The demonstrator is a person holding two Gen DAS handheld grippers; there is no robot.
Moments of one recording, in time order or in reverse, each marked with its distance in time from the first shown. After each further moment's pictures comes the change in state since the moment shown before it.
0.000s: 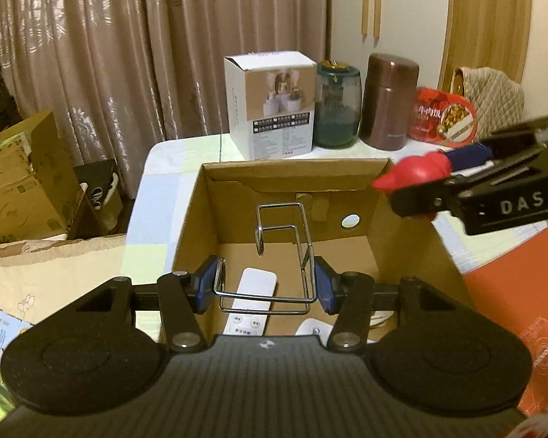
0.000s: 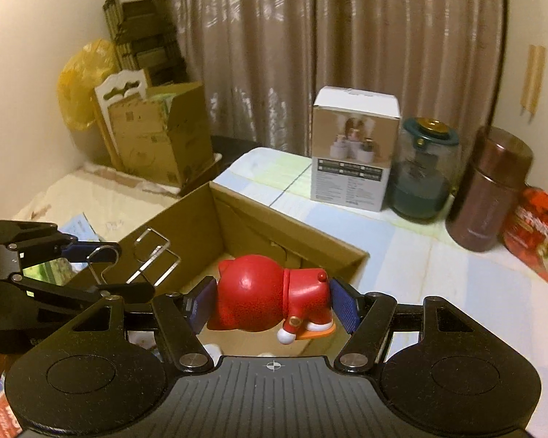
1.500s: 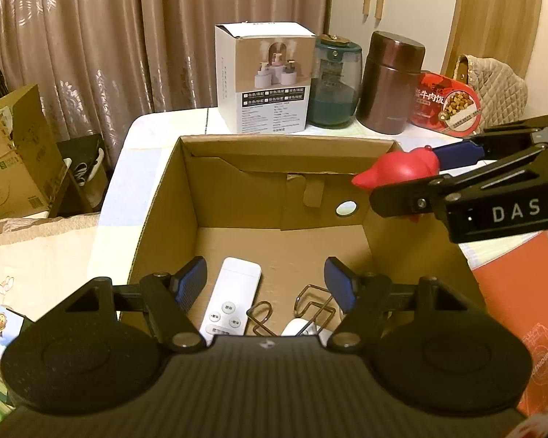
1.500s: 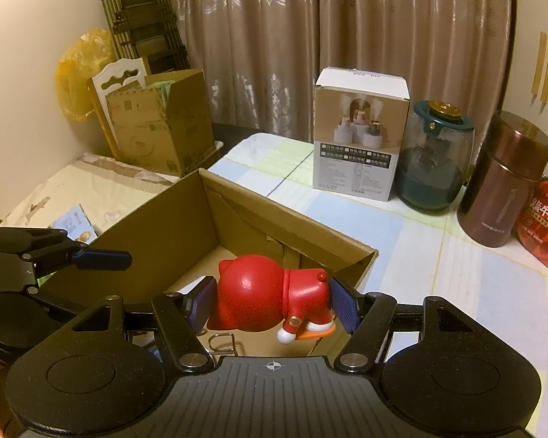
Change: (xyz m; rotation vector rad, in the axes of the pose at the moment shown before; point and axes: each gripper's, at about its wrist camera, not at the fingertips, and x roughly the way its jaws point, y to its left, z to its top) left arm 0.035 -0.003 0.000 -0.040 0.070 -0.037; right arm 0.027 -0.009 -0.002 0.013 0.039 0.013
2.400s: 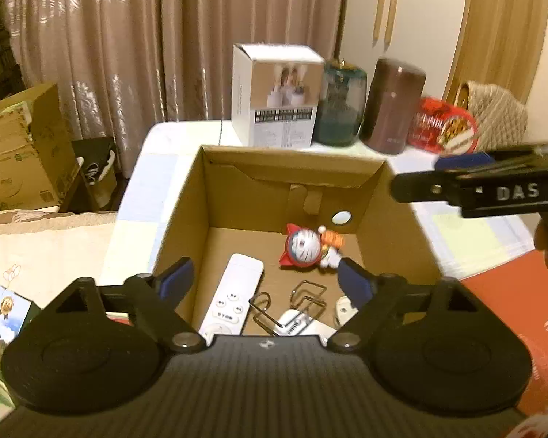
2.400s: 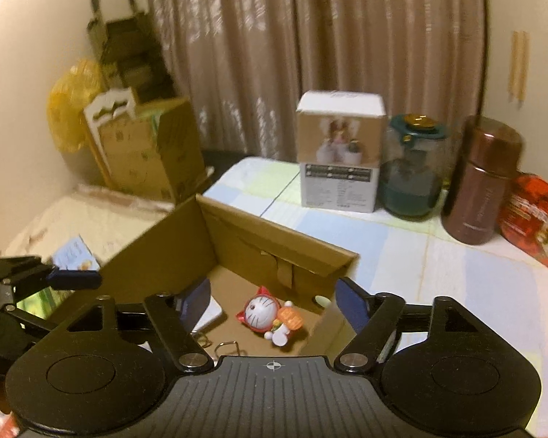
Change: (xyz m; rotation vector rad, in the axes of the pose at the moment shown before) left arm -0.052 0.001 -0.012 -0.073 -0.064 0.016; right arm -0.044 0.001 -0.008 0.091 -0.095 -0.026
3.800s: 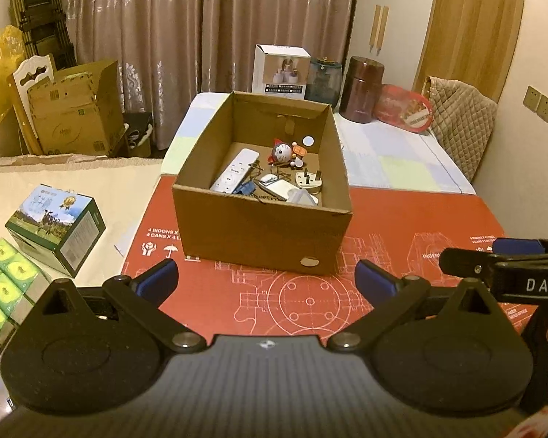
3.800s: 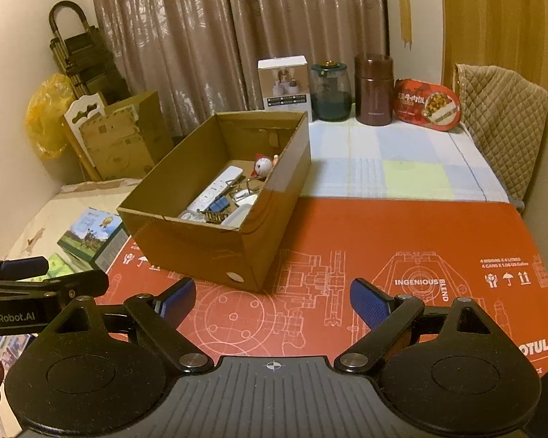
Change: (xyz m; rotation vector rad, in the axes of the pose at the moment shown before) left arm -0.256 -0.062 -0.162 -0.087 0.005 0.070; right arm -0.249 0.134 -0.179 0.198 0.045 -0.179
